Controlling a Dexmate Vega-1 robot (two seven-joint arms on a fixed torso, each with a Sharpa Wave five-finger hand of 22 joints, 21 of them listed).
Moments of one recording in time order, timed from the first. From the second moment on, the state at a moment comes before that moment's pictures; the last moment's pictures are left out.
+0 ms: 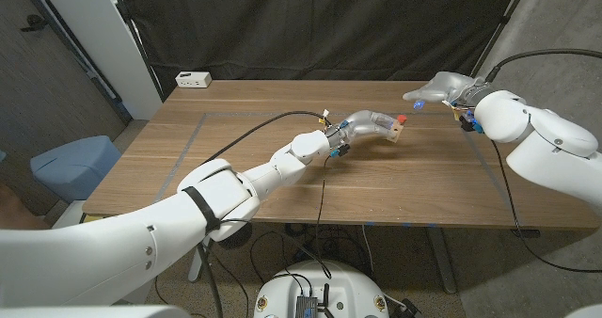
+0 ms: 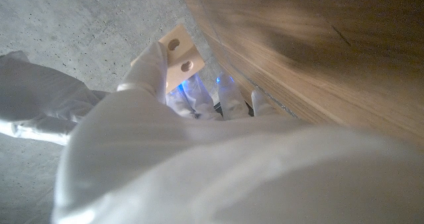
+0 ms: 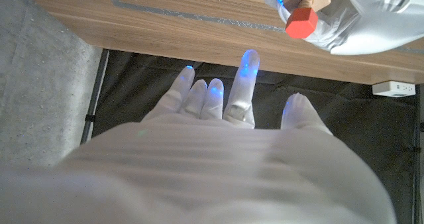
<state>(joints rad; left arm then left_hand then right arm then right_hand) 0.28 -0.07 0.85 -0.44 -0.20 -0.65 -0.30 0.95 0.06 0.36 -0.22 0.30 0.81 -0.15 0.35 0.21 0.77 -0.19 0.42 0.60 0.47 -0.05 0.23 0.26 0.11 0.14 0.20 0.17 -1.06 -1.11 -0.16 -2.34 -0.20 -0.77 0.10 0.47 -0.01 0.33 -0.09 0.18 1.00 0.01 0.30 0.20 0.50 0.02 0.20 0.20 0.38 -0.04 0.23 0.20 0.54 0.04 0.19 0.17</state>
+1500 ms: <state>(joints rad) 0.28 -0.10 0.83 -0.41 -0.22 -0.70 -0.22 0.94 0.05 0.36 -0.21 0.30 0.81 -0.15 0.35 0.21 0.77 -0.20 0.42 0.60 0.47 -0.05 0.23 0.26 0.11 0.15 0.20 0.18 -1.28 -0.76 -0.05 -2.21 0.17 -0.41 -0.43 0.46 0.01 0.32 -0.11 0.18 0.83 0.04 0.21 0.20 0.42 0.08 0.19 0.21 0.31 0.00 0.21 0.21 0.48 0.06 0.18 0.17</state>
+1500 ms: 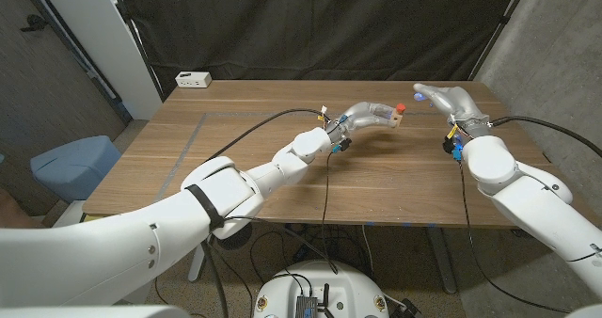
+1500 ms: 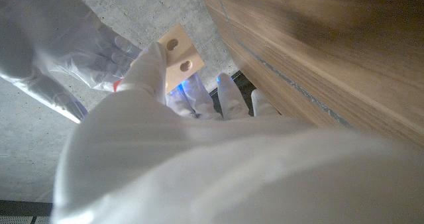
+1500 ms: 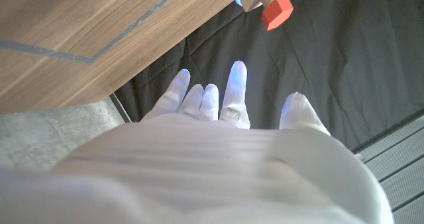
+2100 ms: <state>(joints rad) 0.29 -0.12 0.81 -0.39 -0.26 -0.67 -0.23 0.94 0.05 0.36 -0.21 0.29 0.81 -0.15 0.35 0.21 0.77 -0.20 0.42 0.60 0.47 -0.05 0.23 0.26 0.12 0.14 0.20 0.18 -1.29 -0.64 -0.09 -2.13 0.25 -0.22 -0.51 0.43 0.02 0.31 -0.12 0.19 0.66 0.05 0.17 0.20 0.26 0.08 0.18 0.20 0.19 0.04 0.19 0.21 0.41 0.07 0.18 0.17</state>
